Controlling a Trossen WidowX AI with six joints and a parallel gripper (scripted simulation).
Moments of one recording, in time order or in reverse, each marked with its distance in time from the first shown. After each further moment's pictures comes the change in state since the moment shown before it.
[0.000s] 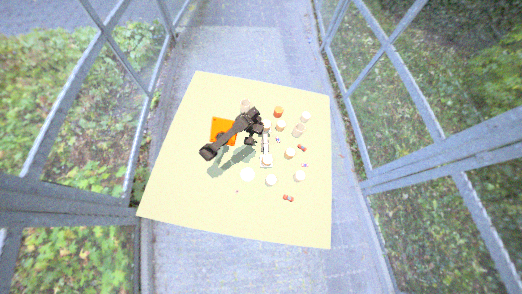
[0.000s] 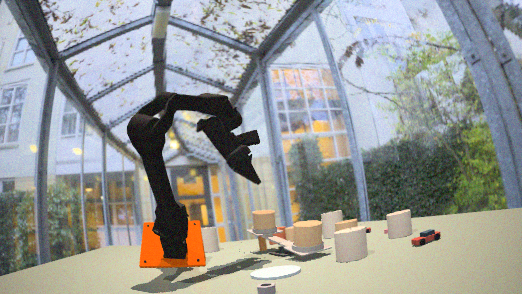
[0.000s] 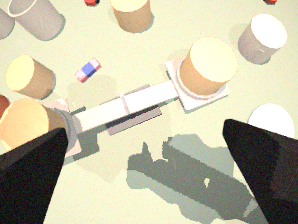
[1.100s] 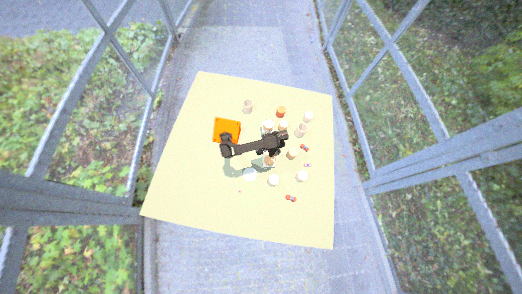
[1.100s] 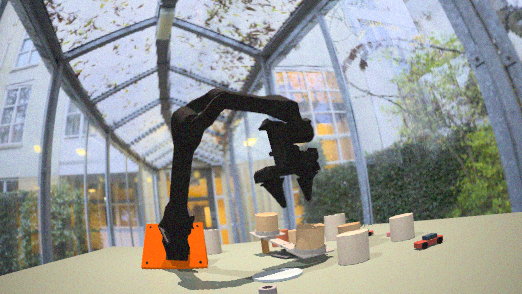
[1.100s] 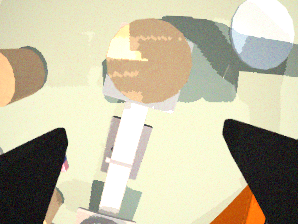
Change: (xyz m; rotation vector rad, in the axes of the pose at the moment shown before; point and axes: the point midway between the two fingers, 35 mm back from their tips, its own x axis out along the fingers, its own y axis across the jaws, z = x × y) arm 0.091 -0.064 0.052 0.886 0.330 -0.332
